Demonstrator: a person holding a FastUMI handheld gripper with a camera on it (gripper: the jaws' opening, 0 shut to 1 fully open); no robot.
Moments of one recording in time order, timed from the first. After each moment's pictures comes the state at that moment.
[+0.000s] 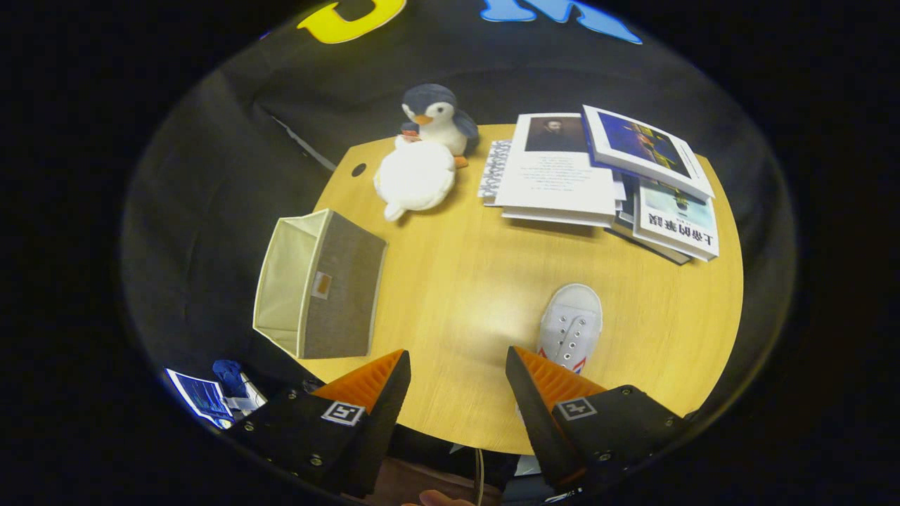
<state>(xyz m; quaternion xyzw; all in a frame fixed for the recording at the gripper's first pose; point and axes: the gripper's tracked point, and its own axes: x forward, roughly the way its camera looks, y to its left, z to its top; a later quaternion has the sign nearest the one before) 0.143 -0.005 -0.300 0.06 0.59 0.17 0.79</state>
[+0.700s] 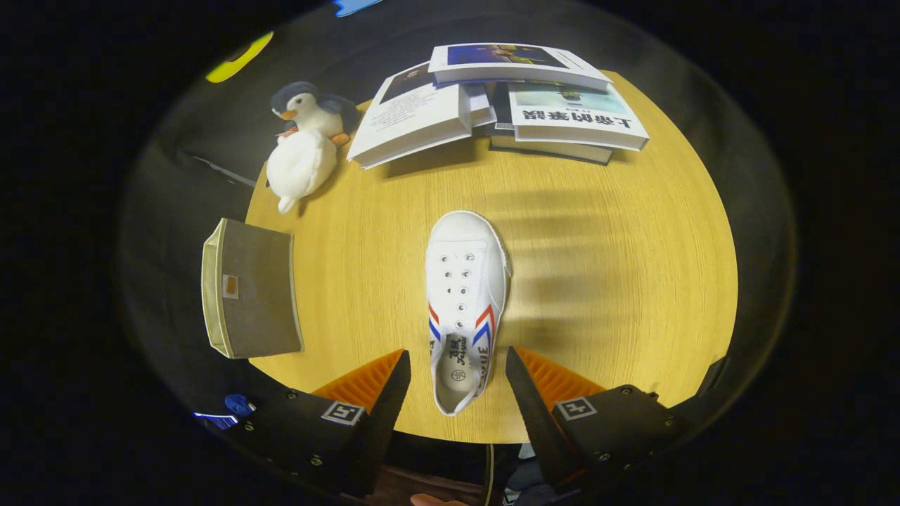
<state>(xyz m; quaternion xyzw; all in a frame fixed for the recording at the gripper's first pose) 0.107 -0.108 -0.385 0.13 0.64 0.06 0.76</state>
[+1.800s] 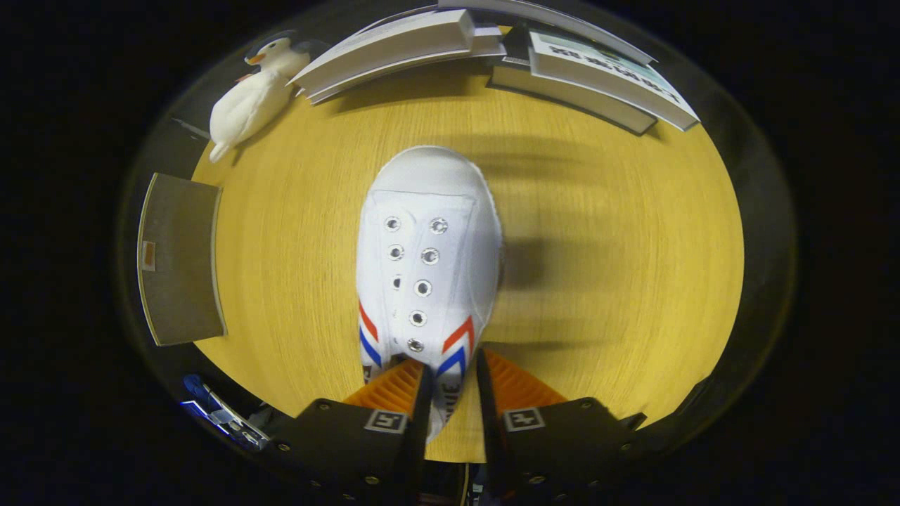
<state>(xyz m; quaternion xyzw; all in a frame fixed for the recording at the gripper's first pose) 0.108 -0.108 -0.475 0.02 0.69 0.03 0.72</state>
